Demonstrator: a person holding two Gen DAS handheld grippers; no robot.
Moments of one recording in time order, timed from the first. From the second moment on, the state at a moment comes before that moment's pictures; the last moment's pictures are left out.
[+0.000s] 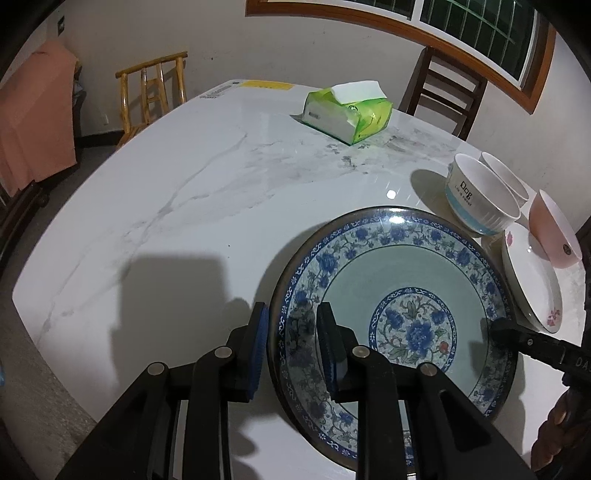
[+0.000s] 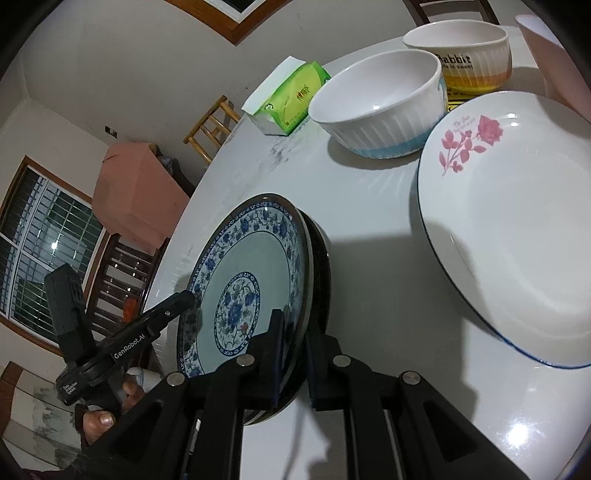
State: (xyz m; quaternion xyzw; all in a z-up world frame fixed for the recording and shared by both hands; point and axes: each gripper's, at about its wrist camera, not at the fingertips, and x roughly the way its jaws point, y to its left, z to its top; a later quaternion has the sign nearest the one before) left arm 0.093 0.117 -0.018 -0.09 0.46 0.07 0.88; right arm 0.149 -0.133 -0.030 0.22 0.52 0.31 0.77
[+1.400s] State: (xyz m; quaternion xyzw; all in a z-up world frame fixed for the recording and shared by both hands) left arm 0.090 0.099 -0.019 0.01 0.43 0.11 0.90; right arm 0.100 -0.066 0.011 -0.12 0.42 0.23 0.87
